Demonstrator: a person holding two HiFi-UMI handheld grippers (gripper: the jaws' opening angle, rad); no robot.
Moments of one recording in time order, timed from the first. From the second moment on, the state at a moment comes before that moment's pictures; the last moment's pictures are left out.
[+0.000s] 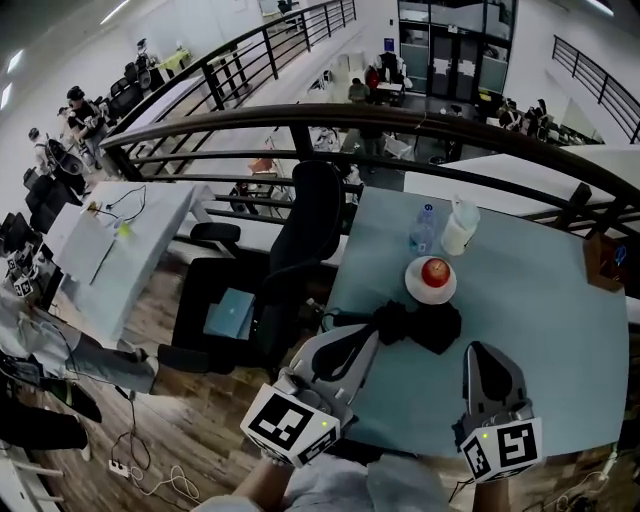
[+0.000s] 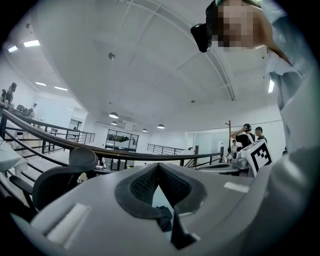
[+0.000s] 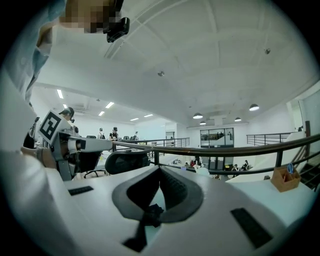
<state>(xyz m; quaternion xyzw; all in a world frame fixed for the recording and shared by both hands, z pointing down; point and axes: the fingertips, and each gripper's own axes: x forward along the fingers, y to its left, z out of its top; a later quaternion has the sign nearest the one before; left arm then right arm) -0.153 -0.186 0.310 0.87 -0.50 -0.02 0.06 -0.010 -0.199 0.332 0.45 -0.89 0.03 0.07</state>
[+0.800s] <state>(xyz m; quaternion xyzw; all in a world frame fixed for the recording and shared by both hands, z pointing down) -0.140 -0.238 0.384 0.91 -0.39 0.04 0.11 -0.010 -0.180 0.352 0.53 -0.84 0.06 0.11</state>
